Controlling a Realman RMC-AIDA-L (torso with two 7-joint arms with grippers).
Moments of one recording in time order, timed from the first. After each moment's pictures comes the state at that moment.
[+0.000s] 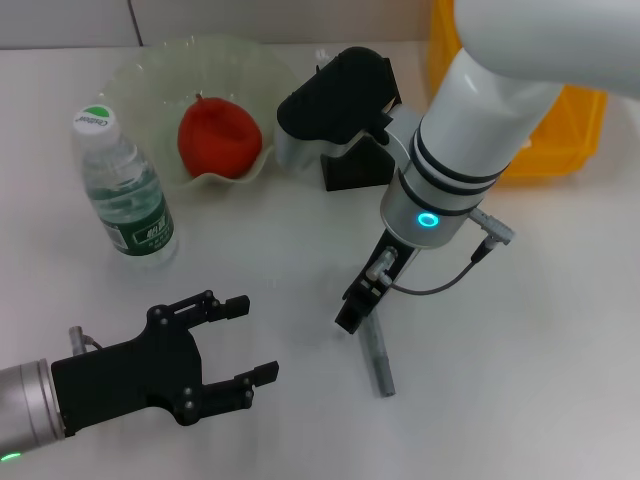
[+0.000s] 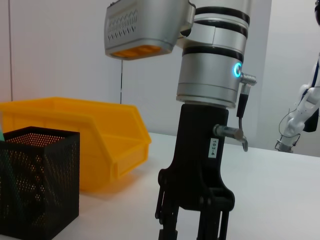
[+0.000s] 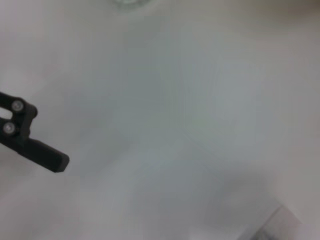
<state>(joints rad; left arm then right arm) -0.21 -2.07 1.14 0.49 1.54 1.53 -0.83 1.02 2.09 -1.91 -0.90 -2.36 -1.32 2.95</state>
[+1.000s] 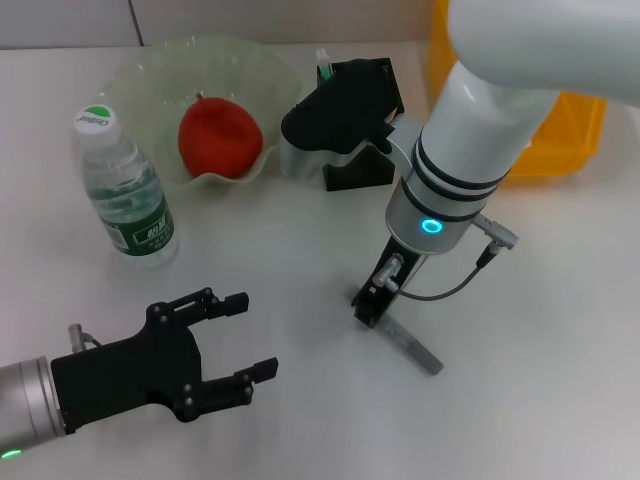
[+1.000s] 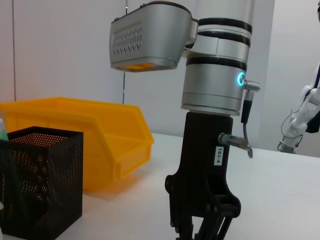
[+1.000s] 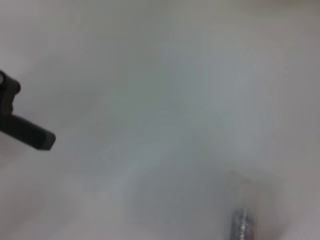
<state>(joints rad) -0.22 -2.06 1.14 0.48 1.54 1.53 -0.83 1.04 2.09 -1.94 -0.84 -2.34 -1.31 2.95</state>
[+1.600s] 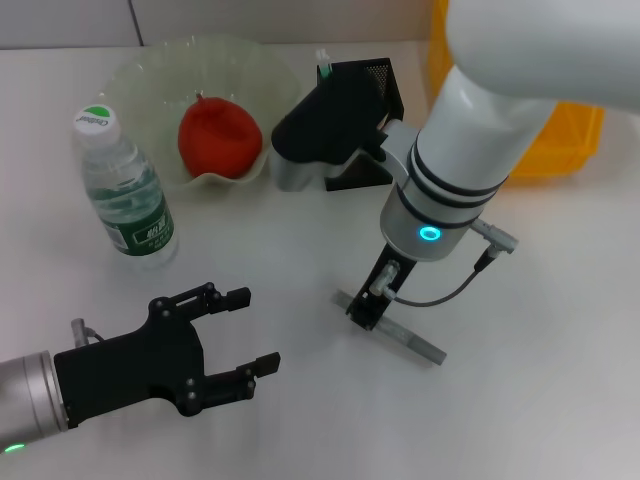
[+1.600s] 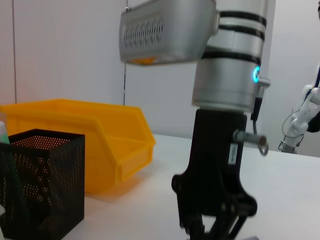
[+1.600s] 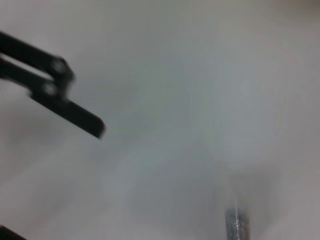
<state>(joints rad) -0.23 -2.07 1.14 0.48 1.54 1.52 -0.83 0.98 2.08 -1.93 -0.98 -2.36 -1.36 2.93</state>
